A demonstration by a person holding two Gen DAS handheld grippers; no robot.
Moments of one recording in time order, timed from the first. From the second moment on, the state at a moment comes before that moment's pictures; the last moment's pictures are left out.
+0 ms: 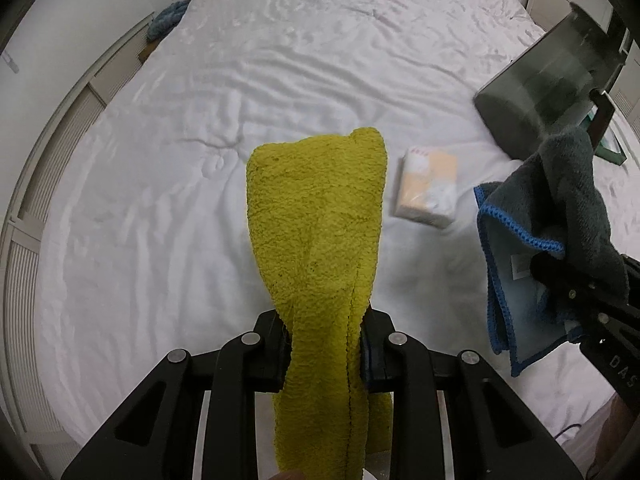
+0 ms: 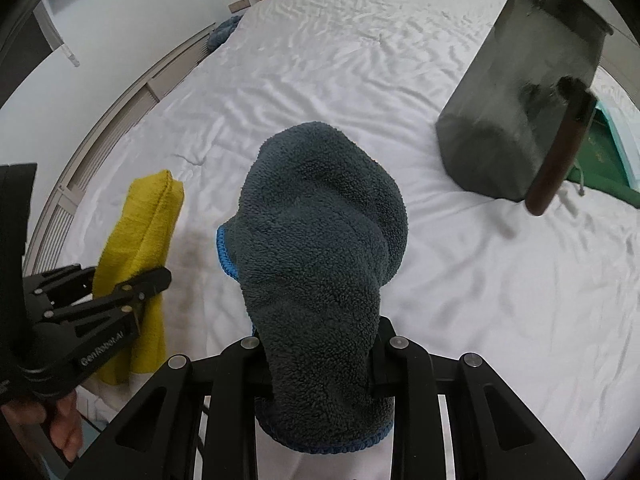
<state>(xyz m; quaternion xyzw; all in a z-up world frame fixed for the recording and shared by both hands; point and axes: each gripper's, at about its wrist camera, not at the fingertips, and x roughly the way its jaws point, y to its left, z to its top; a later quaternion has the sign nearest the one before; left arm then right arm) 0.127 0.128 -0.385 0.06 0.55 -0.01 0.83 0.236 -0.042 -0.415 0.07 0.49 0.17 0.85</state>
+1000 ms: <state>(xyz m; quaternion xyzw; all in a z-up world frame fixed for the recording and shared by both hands) 0.107 -0.083 -0.372 0.05 0.60 -0.10 0.79 0.218 -0.239 -0.400 0.06 0.55 0.14 0.82</state>
